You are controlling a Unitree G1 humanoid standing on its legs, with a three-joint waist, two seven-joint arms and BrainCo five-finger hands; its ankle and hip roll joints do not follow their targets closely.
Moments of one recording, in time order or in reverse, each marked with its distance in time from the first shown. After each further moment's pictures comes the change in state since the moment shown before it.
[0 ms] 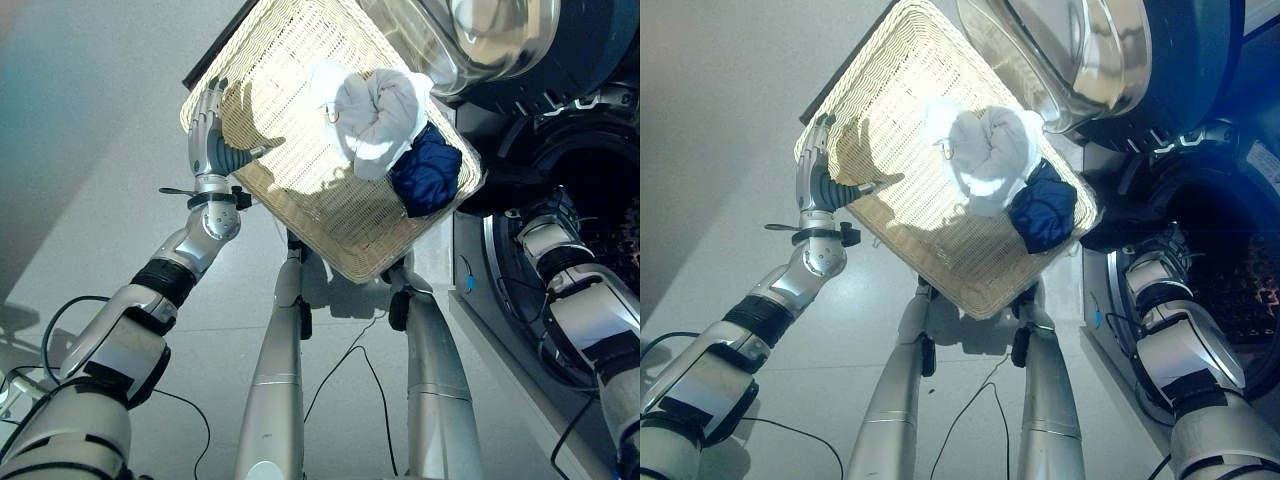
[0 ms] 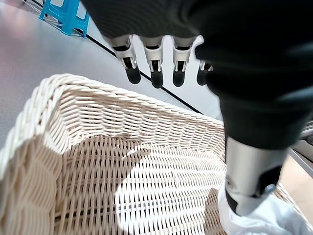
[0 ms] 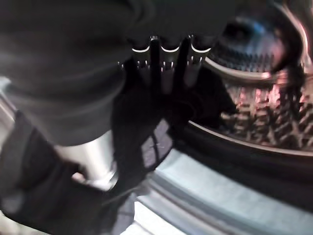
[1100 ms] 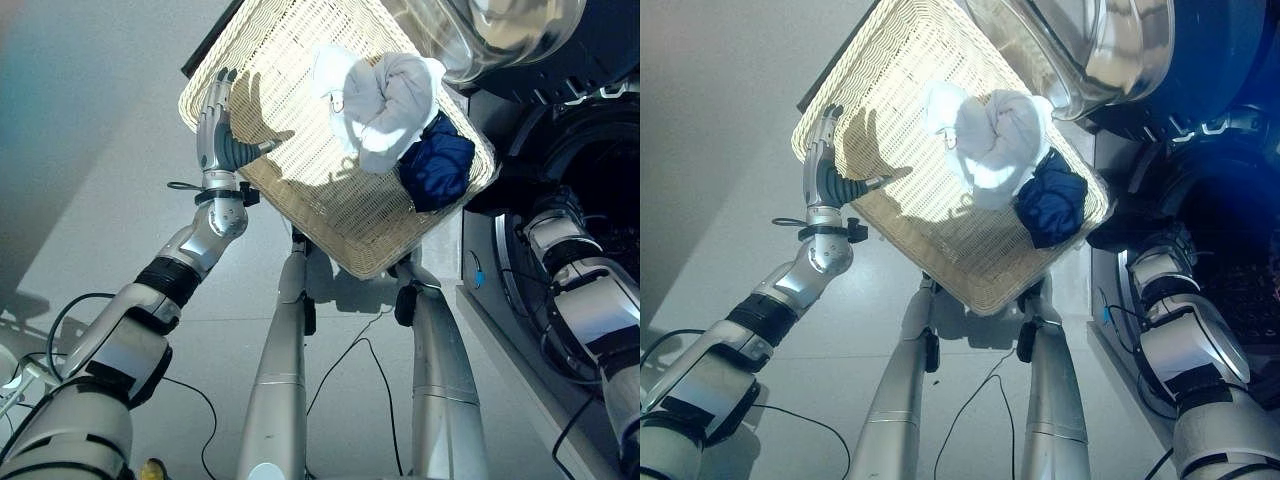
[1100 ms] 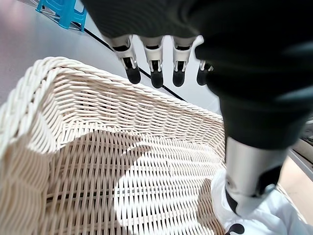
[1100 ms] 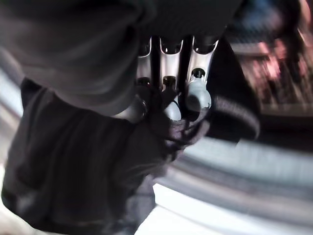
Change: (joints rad) left arm 0.003 -0.005 0.004 -0.069 0.000 0.014 -0.005; right arm 0.023 -0.041 -0.175 -0.022 0.473 -0.110 0.028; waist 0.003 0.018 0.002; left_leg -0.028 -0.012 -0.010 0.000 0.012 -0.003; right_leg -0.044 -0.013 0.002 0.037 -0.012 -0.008
